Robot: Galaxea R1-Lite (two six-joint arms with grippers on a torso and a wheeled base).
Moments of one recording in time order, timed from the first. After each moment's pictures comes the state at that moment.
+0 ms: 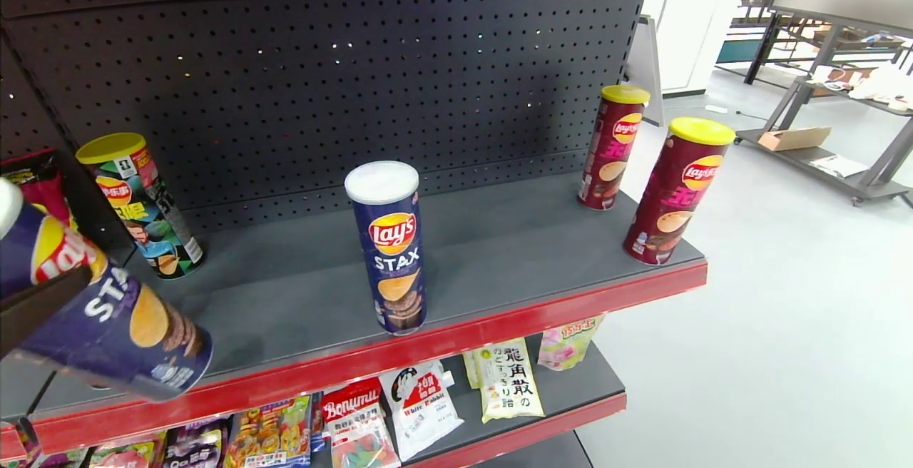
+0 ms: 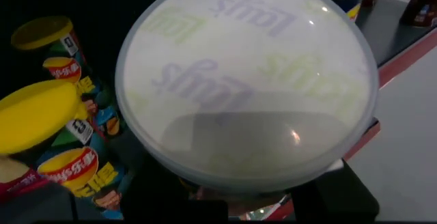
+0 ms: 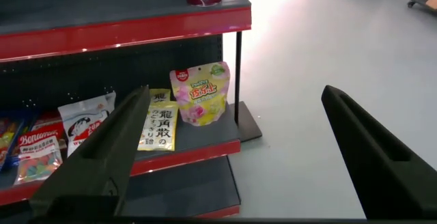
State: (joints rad) left arm 0.02 0.83 -0.53 -0.22 -0.35 0.16; right arm 0.00 0.00 0.00 0.00 0.02 0.00
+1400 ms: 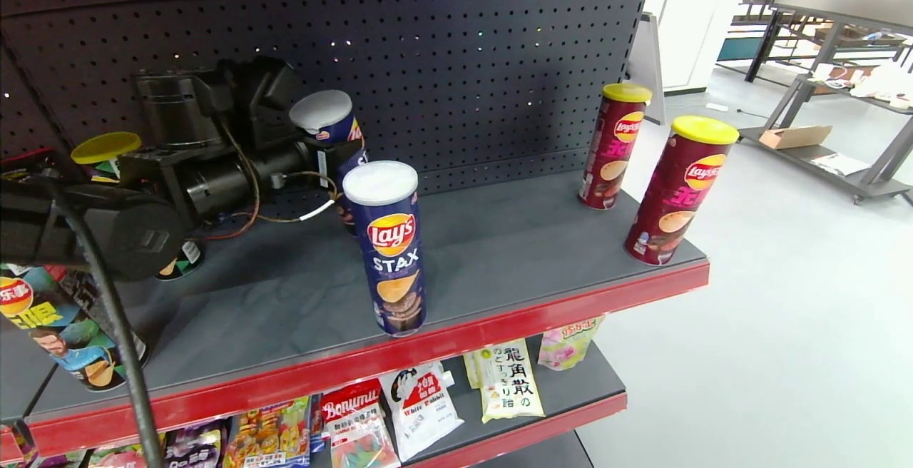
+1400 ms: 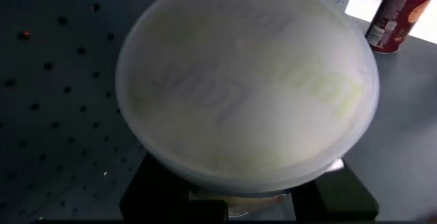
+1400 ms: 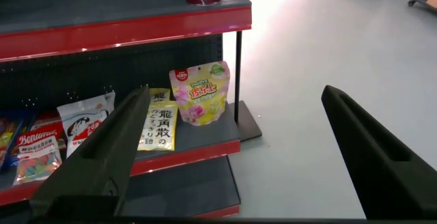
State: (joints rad) left arm -0.27 1.84 -1.09 -0.68 -0.20 0.10; right arm 0.00 0.00 0.00 0.00 0.02 0.00
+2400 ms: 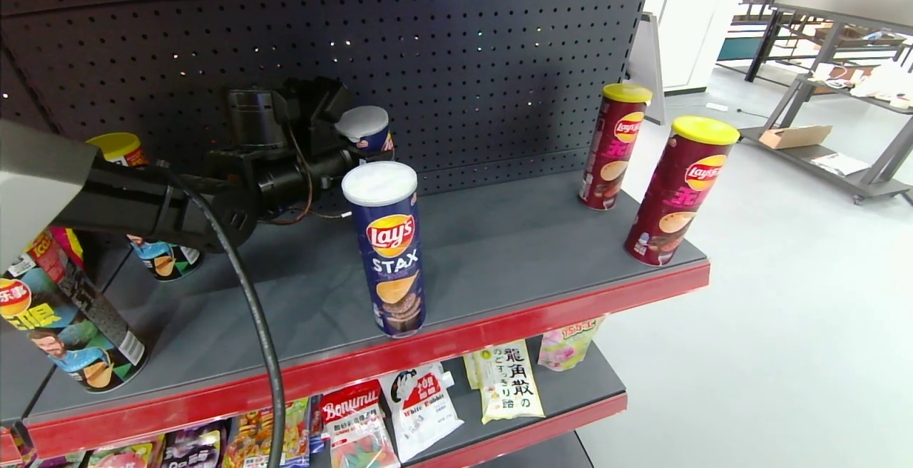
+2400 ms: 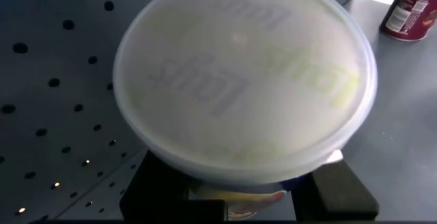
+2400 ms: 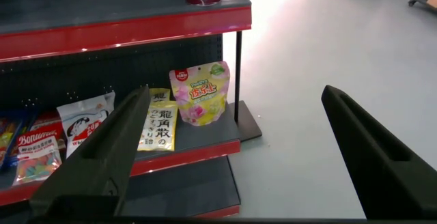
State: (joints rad) left arm -0.29 2.04 -1.30 -0.59 -0.20 0.15; right arm 0.00 0.00 0.00 0.00 0.02 0.00
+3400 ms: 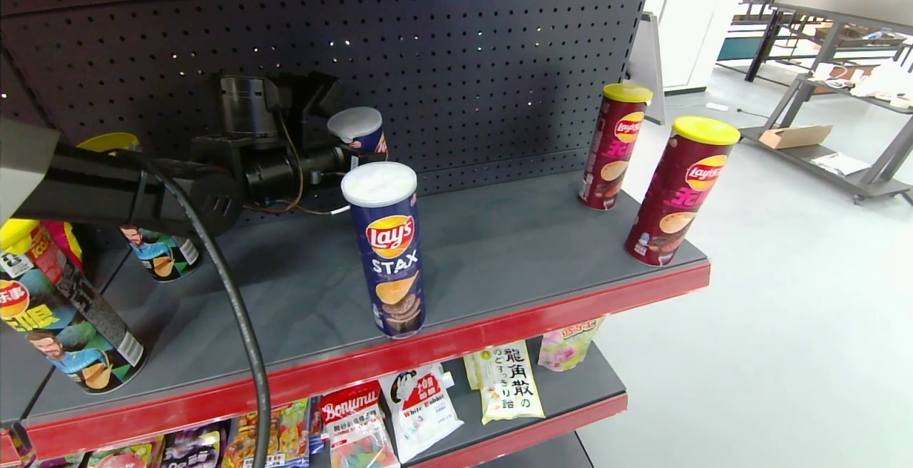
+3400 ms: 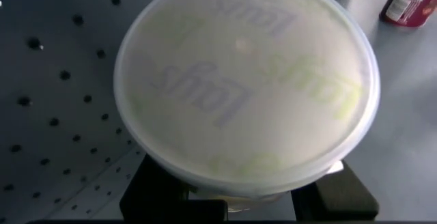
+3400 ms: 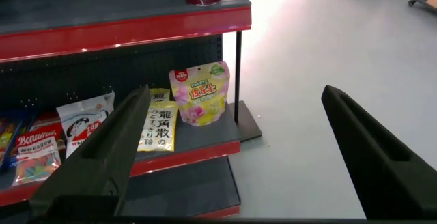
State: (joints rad) left arm -0.28 1.99 -1.32 -0.47 -0.21 0.14; right arm 0.00 0.00 0.00 0.00 0.02 0.00
